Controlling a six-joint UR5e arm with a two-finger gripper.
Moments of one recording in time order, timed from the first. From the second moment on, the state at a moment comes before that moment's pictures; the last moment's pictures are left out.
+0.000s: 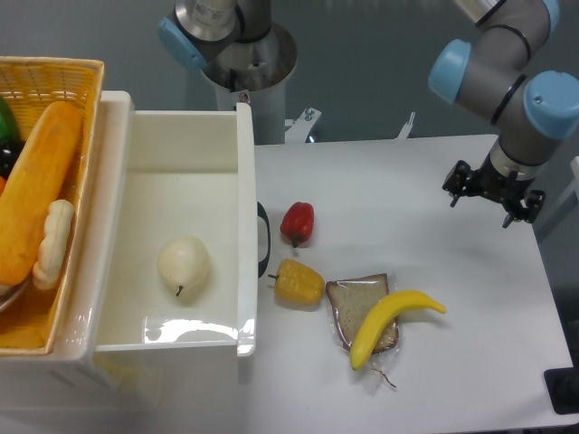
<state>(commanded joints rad) 2.90 -2.03 -1.49 -1.20 1.58 1.35</state>
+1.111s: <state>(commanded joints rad) 2.78 -1.89 -1.66 -1.27 1.59 1.05</state>
